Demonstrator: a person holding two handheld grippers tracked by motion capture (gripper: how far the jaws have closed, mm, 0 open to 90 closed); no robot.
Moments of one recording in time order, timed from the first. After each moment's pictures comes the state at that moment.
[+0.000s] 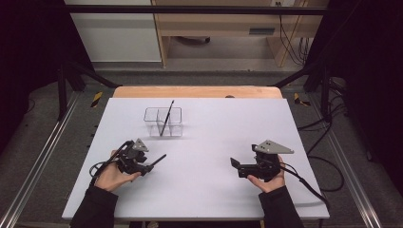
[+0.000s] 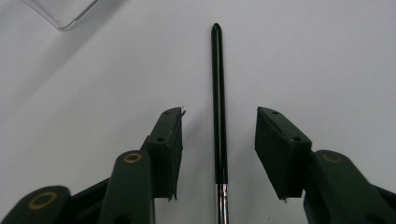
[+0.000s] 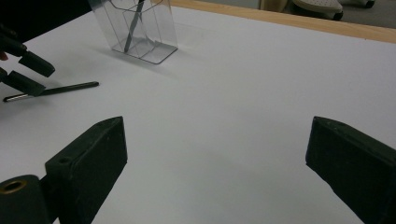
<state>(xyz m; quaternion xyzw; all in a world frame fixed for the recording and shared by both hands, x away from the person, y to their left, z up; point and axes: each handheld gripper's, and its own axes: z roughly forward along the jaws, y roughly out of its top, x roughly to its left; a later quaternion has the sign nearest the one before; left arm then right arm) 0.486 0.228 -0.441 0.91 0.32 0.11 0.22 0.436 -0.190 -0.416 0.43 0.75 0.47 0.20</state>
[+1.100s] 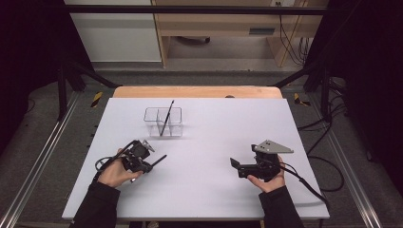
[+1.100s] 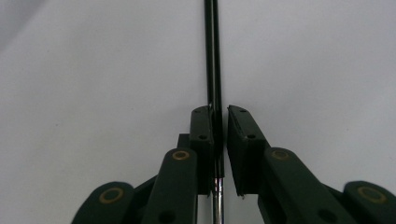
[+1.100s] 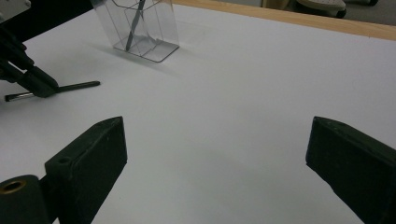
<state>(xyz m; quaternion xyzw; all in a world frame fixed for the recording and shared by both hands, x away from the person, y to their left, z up) 0.496 0.216 -0.448 0.93 0.33 0.06 0.16 0.437 -0.189 -0.416 0.43 0.75 0.47 0.20</state>
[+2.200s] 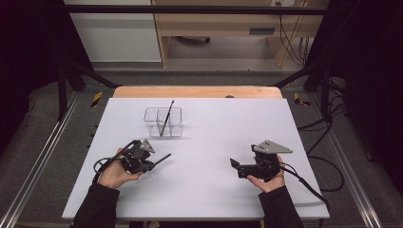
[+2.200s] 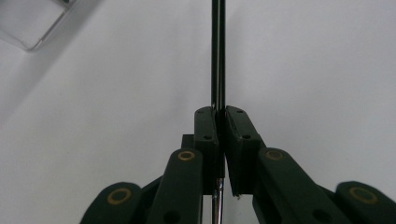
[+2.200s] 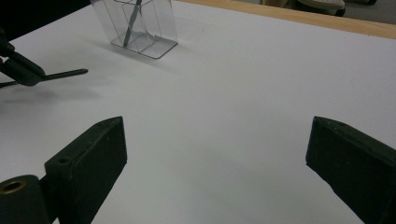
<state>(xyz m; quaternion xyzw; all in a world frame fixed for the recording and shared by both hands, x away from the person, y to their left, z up) 0.482 0.212 -0.428 0.93 0.29 0.09 0.21 0.437 -0.189 -0.418 0.42 0.75 0.46 0.20</state>
